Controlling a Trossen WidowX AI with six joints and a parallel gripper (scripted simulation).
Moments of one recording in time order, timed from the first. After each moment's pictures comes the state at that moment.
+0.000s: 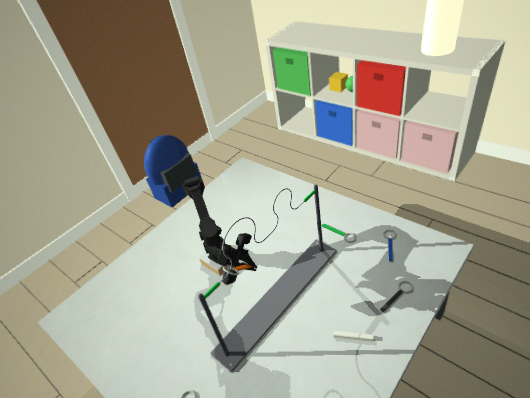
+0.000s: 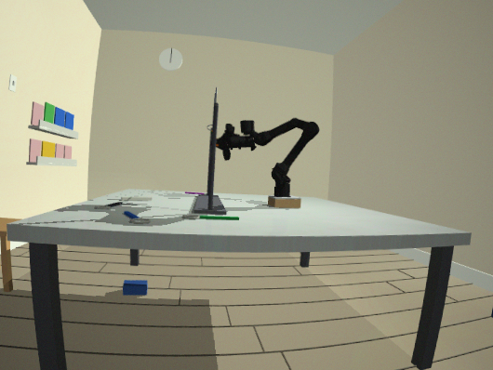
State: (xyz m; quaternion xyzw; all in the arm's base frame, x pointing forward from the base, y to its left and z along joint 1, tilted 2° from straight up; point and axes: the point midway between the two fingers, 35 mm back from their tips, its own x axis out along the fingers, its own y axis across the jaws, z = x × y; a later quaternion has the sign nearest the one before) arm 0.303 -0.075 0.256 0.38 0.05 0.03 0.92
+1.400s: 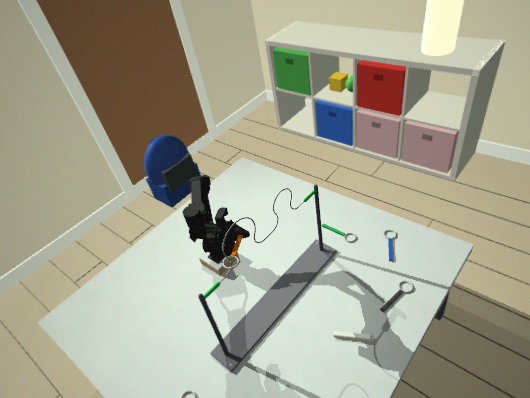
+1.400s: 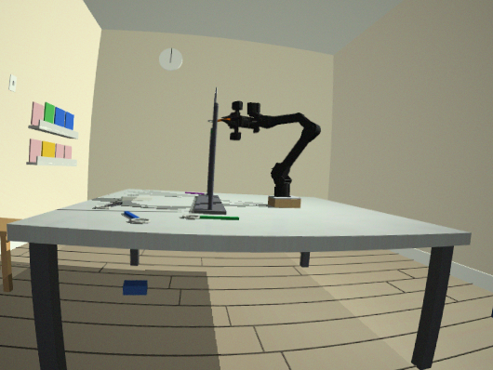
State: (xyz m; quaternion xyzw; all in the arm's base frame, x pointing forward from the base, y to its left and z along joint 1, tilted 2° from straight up) arm 0.258 -0.043 0.363 0.65 0.16 0.18 0.72
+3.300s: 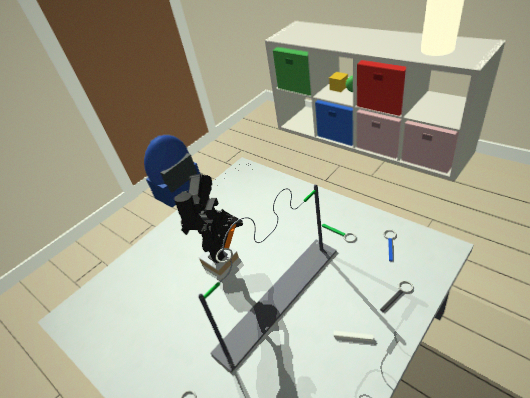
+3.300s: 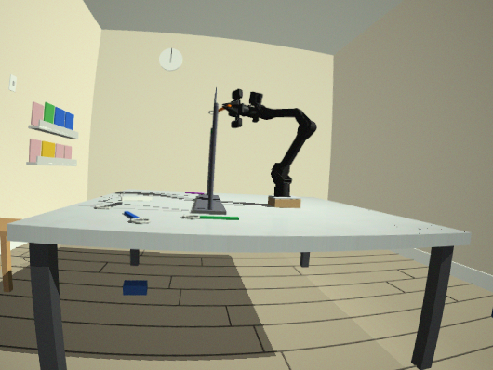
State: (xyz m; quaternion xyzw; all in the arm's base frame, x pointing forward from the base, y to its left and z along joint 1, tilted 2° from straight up) arm 0.254 -0.056 0.428 0.71 0.16 0.19 0.66
